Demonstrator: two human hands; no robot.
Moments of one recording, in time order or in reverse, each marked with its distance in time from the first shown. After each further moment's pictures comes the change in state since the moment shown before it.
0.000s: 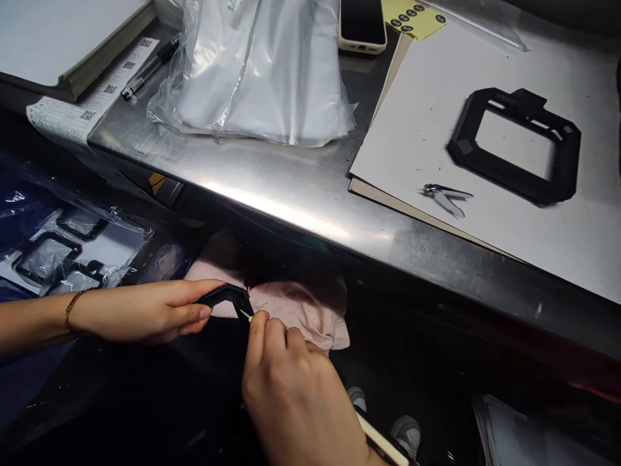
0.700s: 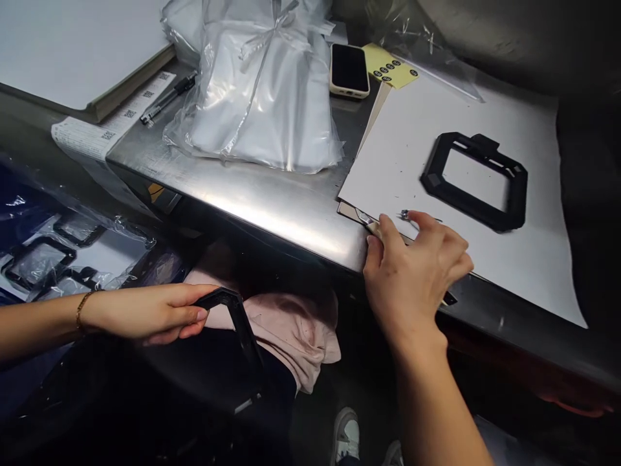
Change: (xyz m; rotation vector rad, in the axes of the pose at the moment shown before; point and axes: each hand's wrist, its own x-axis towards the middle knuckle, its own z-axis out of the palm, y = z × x) left_hand -0.003 -0.002 -0.004 -0.023 -0.027 0.107; right_hand 0.004 0.124 0.034 -0.152 0.471 0.718
